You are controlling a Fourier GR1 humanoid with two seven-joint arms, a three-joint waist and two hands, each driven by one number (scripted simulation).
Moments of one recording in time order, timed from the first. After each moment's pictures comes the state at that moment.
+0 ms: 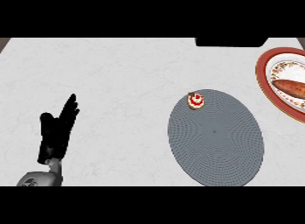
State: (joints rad) left arm -0.06 0.13 -0.03 -1.47 -0.05 0.15 0.23; right arm -0.85 -0.73 -0.69 -0.23 0.55 0.13 -0.44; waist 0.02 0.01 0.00
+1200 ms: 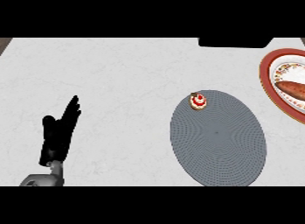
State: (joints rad) left arm -0.04 0.12 -0.04 -1.48 -0.07 0.14 0.22; right arm -0.71 -0.76 -0.73 -0.20 0.42 0.23 -0.62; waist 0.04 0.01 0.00
